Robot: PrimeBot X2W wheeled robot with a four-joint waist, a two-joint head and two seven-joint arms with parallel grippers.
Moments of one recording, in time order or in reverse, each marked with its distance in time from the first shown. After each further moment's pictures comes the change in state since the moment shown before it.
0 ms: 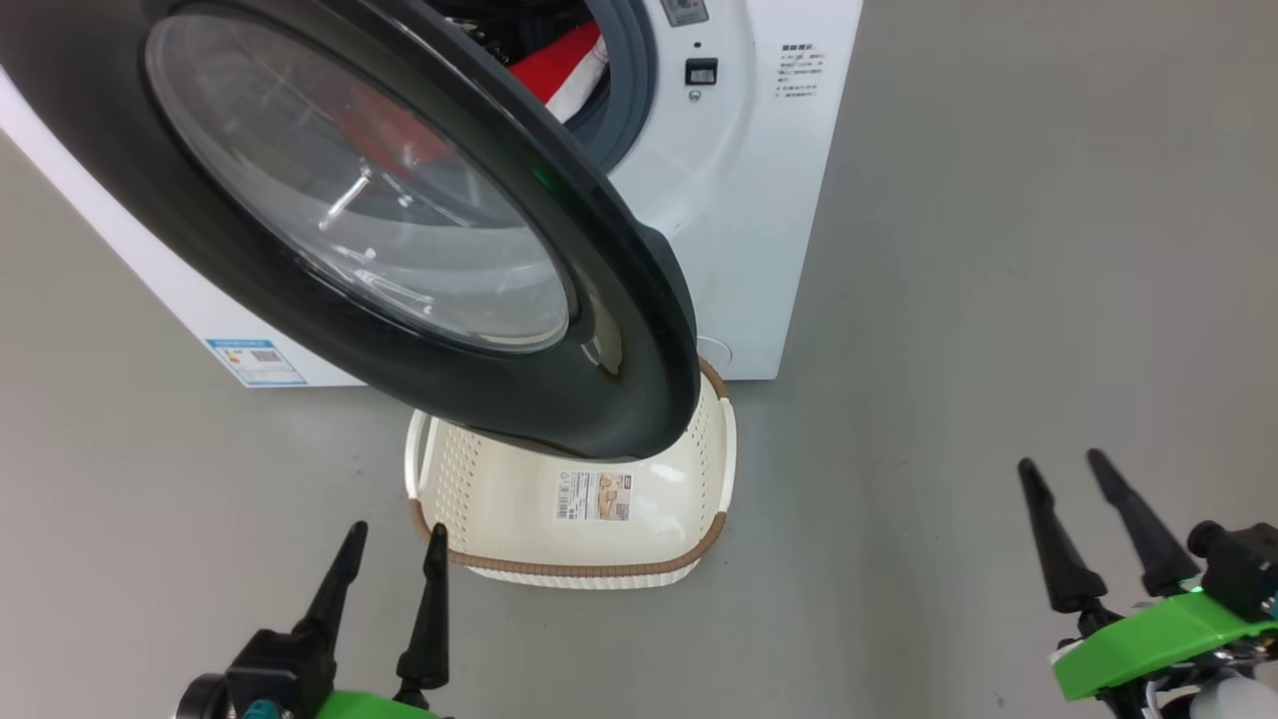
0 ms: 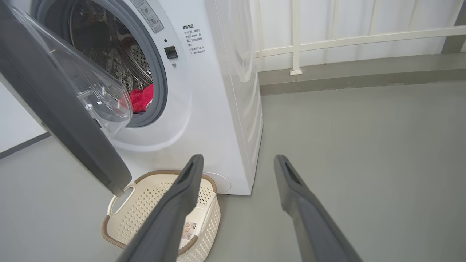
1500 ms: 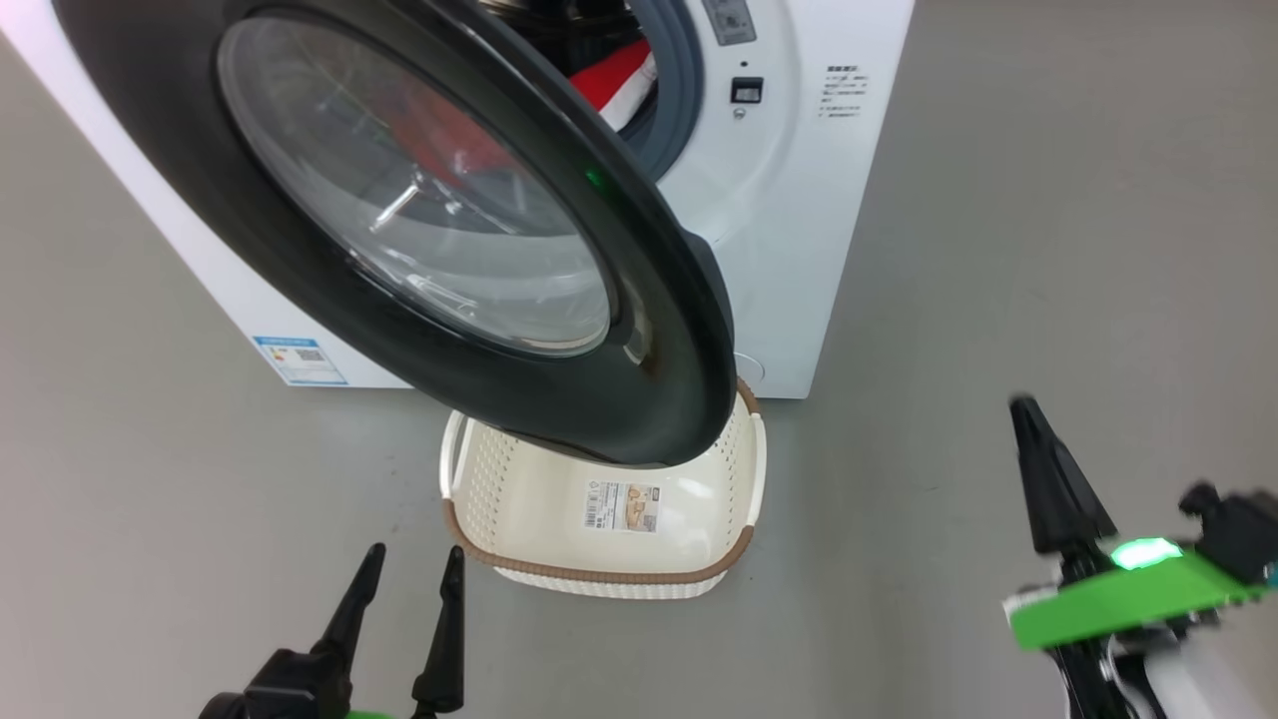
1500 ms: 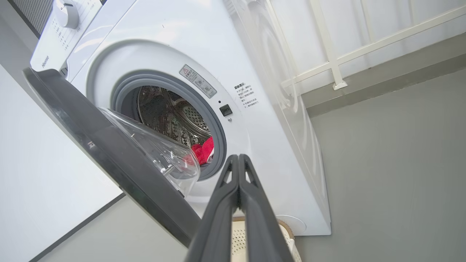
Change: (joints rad) left arm 0.032 0.000 -0.025 -0.006 -0.001 0.001 0.000; right arm -0.020 0.097 -0.006 -0.117 0.160 0.000 -0.002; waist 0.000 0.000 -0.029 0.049
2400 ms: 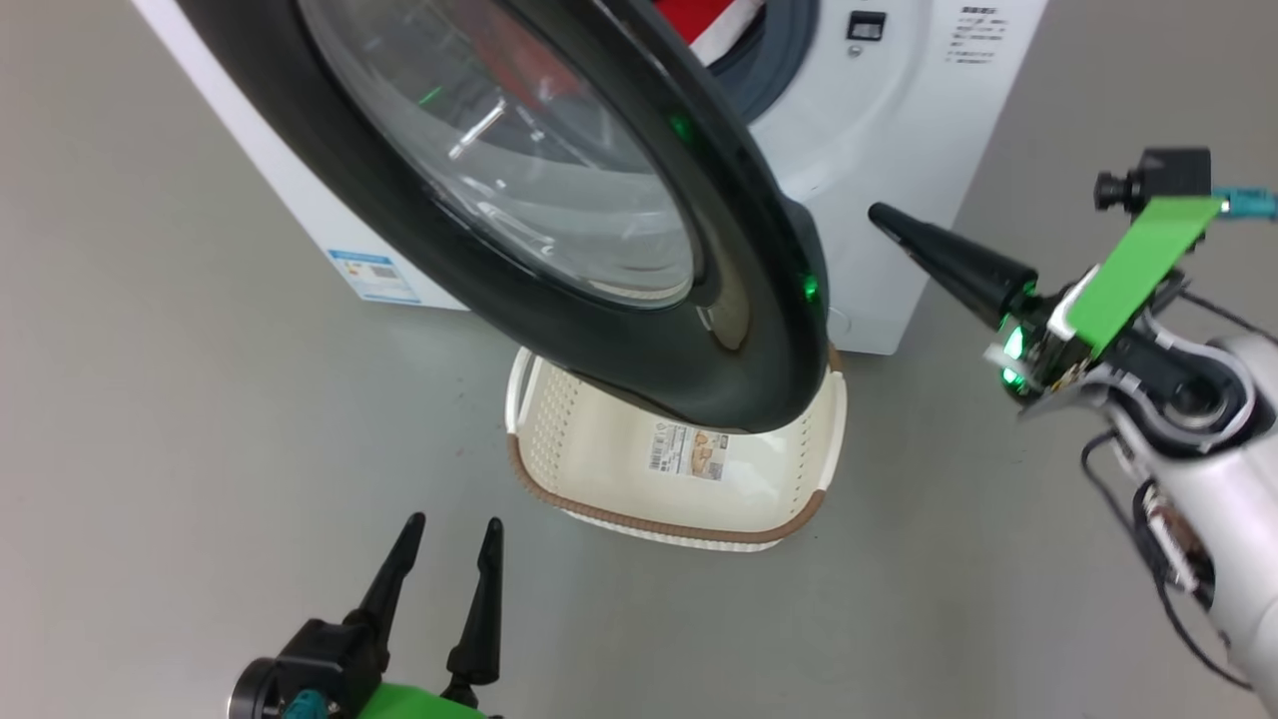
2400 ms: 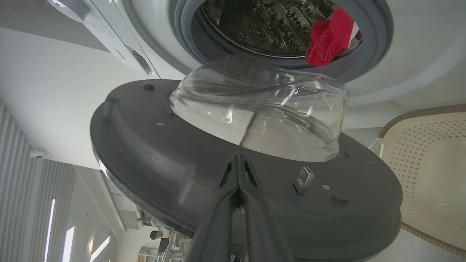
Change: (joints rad) left arm -0.051 0.000 -0.074 -0.005 -0.054 0.015 0.000; right arm -0.587 -0.184 0.270 0.206 1.100 0.000 0.711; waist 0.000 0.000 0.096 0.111
